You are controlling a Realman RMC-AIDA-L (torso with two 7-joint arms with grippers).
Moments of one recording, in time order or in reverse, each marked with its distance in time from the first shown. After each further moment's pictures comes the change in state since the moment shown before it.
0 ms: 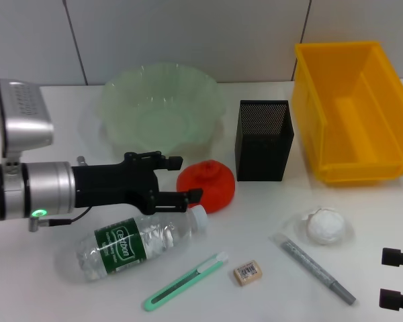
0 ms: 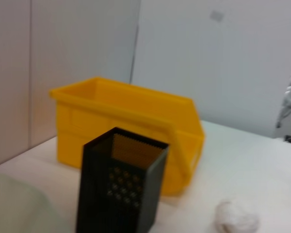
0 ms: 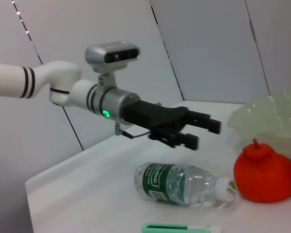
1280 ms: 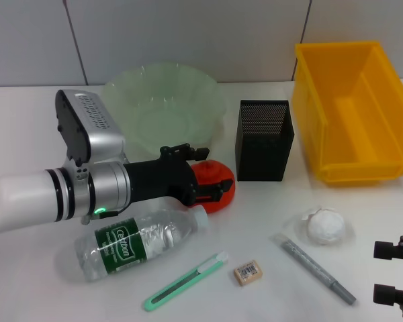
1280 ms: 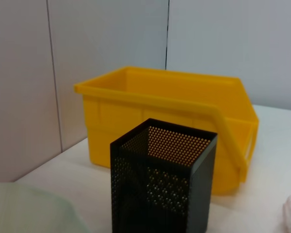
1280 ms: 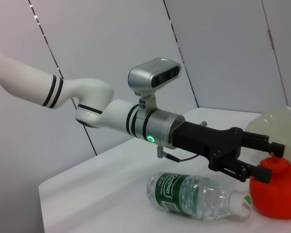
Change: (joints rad) left arm -0.159 -0.007 -0.005 -0.359 -0.166 -0.326 0.348; right arm 0.033 0.003 0.001 -0.001 0.002 -0.027 0.002
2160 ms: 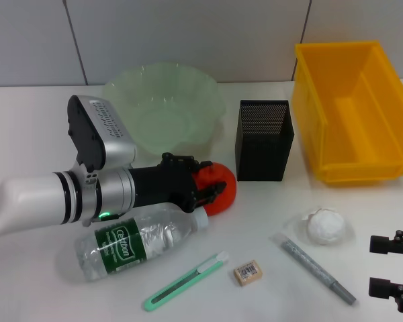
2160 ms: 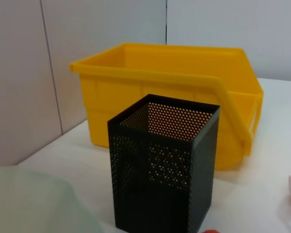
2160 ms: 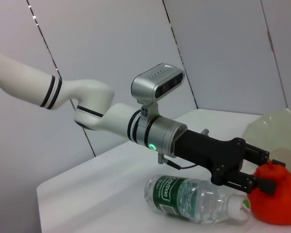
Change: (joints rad) left arm -0.023 0.000 0.023 -0.039 0.005 -0.071 0.045; right arm 0.016 0.001 0.000 0.005 0.000 0.012 0.007
